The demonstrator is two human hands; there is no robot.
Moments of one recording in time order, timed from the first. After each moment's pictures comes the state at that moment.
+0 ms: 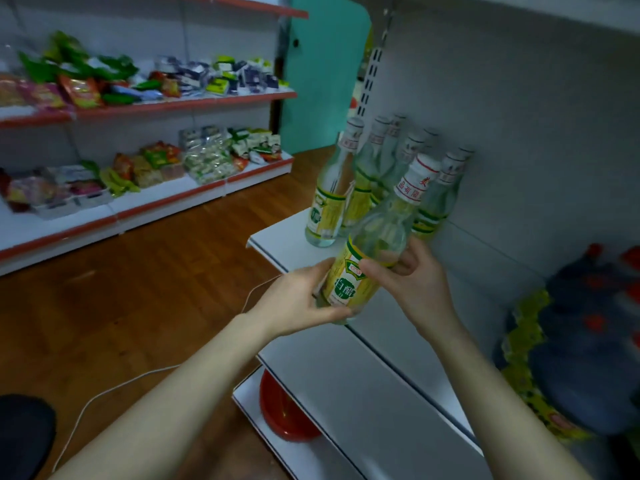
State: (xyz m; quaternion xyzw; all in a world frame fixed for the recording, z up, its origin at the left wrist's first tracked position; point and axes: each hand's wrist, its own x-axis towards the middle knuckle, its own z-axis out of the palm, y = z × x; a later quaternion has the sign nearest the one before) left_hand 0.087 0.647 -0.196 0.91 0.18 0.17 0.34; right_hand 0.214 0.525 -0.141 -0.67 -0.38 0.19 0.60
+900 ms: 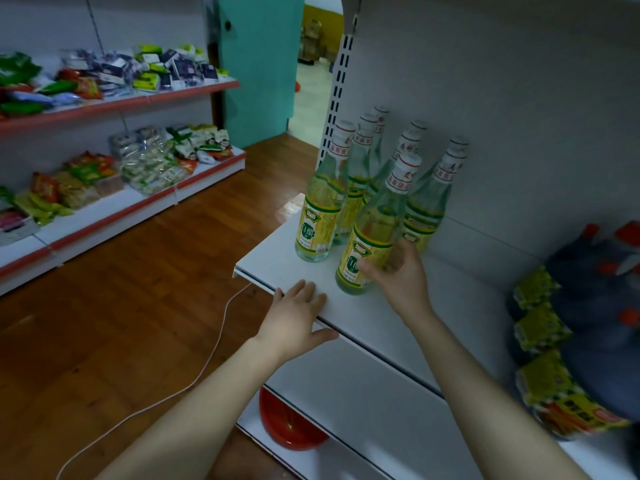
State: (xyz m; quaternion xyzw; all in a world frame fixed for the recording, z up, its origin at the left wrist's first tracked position) left_hand 0.111 0.704 -0.241 0.98 0.14 -0.02 0.13; right_hand 0.257 0.589 -0.204 -0.77 -0.26 0.08 0.58
